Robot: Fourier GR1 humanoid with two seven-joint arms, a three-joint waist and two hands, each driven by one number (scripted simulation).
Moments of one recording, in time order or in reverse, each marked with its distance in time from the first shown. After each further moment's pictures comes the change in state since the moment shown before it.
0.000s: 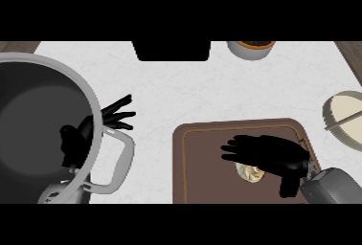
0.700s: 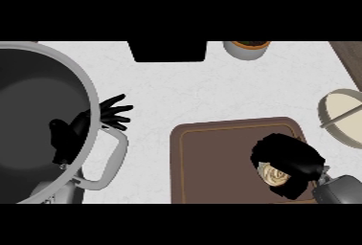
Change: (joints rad) left arm -0.026 0.001 0.068 -0.014 0.000 -0.077 0.087; right arm 0.073 -0.019 -0.072 0.062 0.115 -0.291 -0.029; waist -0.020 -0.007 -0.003
